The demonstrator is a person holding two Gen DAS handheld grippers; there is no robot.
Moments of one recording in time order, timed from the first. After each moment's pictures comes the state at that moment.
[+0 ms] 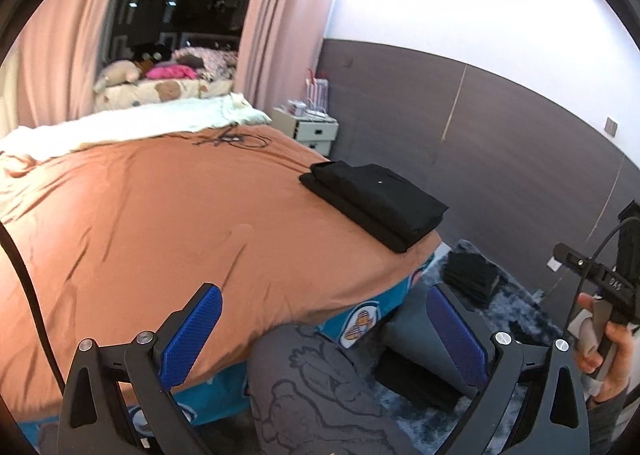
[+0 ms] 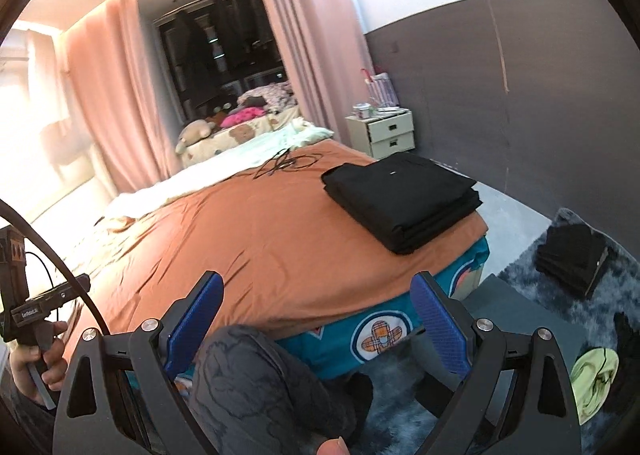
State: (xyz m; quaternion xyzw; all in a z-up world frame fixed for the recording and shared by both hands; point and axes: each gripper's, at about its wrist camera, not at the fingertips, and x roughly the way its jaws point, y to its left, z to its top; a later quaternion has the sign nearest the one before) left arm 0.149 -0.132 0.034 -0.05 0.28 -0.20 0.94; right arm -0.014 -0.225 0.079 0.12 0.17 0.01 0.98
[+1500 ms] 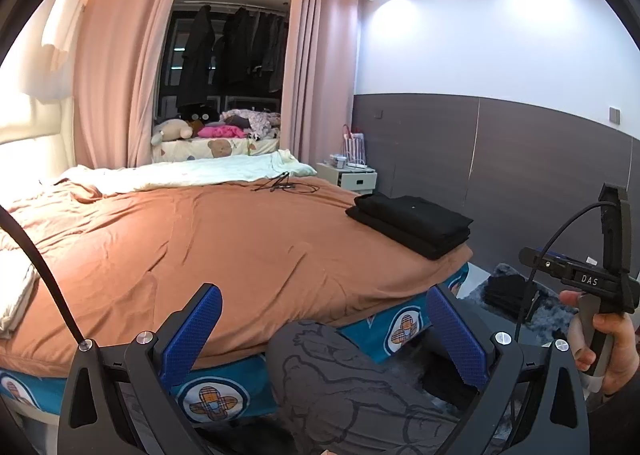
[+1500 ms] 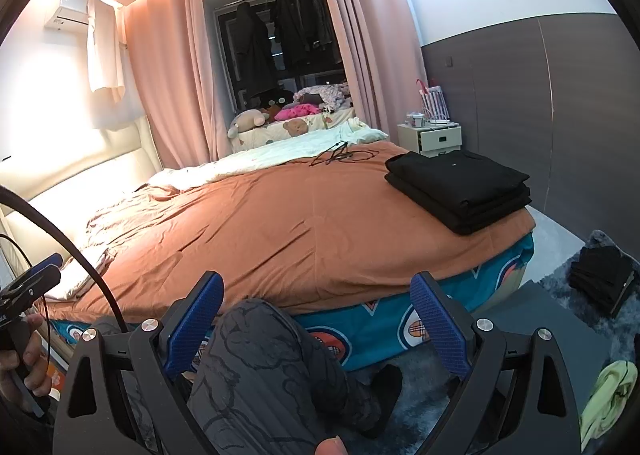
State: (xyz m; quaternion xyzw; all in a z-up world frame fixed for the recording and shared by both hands) left arm -0.011 -0.105 -0.006 -0.03 0.16 -0.11 0.98; right arm -0.049 -0.147 -0.013 0.08 0.13 0.07 0.99
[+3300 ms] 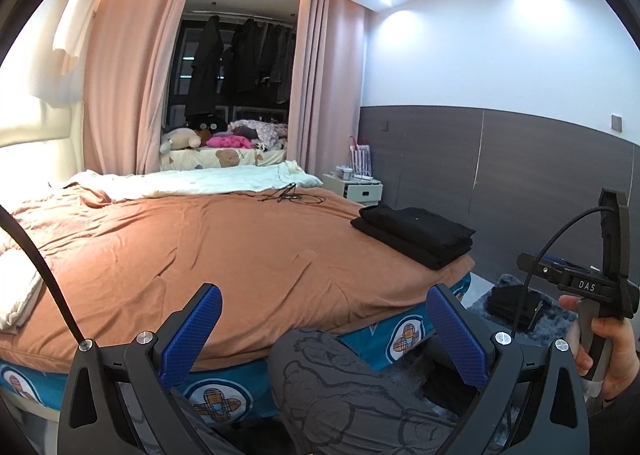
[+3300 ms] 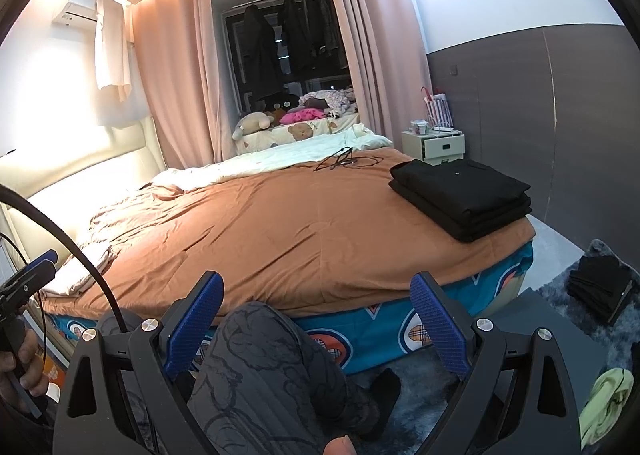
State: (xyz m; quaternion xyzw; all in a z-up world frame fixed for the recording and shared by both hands) left arm -0.029 -0.109 0.001 -0.03 0.14 -0.10 0.98; right arm -0.056 -0.161 -0.006 0.07 0.13 0.08 0.99
